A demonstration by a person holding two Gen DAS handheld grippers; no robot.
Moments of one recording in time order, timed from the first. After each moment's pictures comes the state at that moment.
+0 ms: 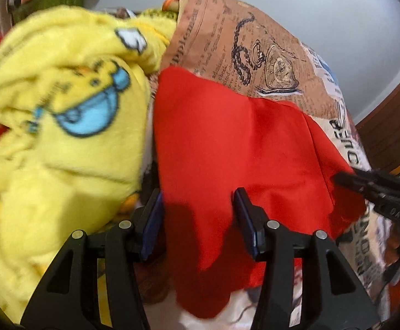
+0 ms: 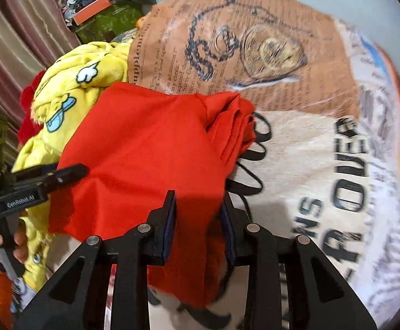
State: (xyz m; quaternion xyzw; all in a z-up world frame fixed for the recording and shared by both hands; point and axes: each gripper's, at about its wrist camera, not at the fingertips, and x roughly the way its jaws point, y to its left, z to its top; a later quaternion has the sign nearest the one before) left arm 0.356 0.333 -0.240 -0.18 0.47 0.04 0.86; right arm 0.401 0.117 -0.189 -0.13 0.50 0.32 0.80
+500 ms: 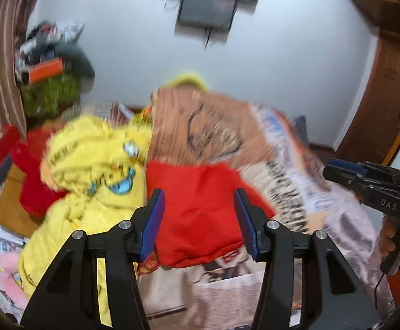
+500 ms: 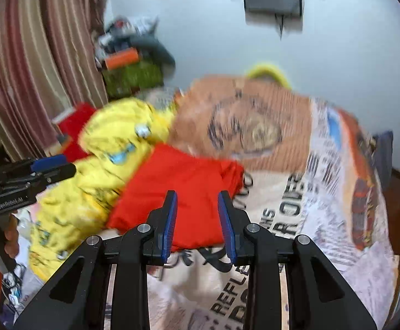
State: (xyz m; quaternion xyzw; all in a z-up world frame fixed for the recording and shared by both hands) left arm 0.222 0.267 -0.071 -0.10 0.29 0.03 0.95; right arm 0.281 0.068 -0.041 -0.10 0.32 0.36 0.87
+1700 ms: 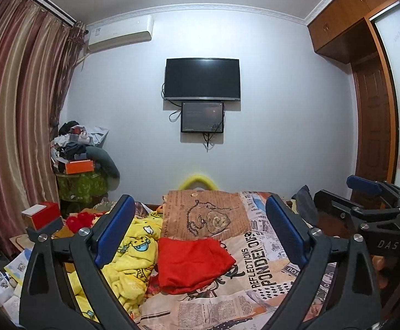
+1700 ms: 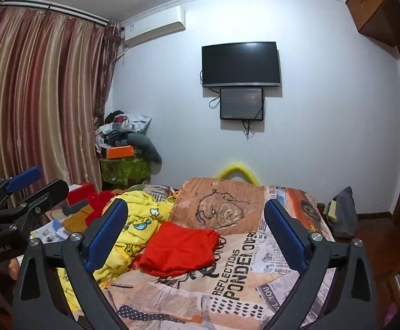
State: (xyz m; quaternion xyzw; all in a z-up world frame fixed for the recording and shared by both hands) left arm 0.037 0.129 0.022 -0.01 0.04 0.11 0.99; right arm 0.112 -0.011 0.042 -0.04 0.09 0.30 0.95
